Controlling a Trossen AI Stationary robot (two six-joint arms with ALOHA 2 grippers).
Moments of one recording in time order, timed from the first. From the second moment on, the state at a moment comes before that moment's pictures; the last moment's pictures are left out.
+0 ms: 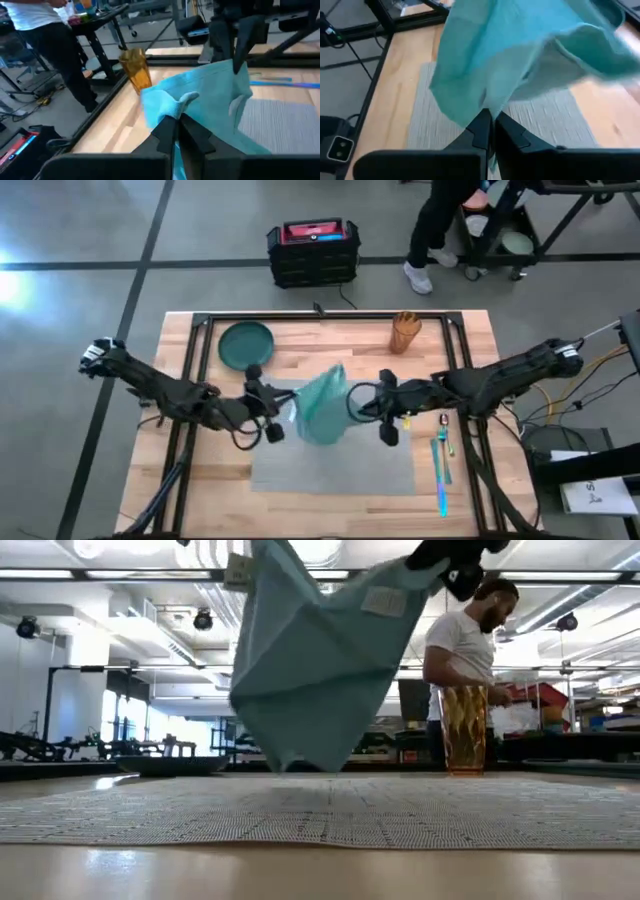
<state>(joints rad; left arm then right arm) -0.44 1.17 1.00 -0.21 -0.83 -0.14 0.24 1.18 0.94 -0.31 0.17 0.32</state>
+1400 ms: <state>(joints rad) -0.43 1.04 1.01 -0.24 -1.06 0.03 0.27 1.26 0.89 -0.74 0.10 0.59</state>
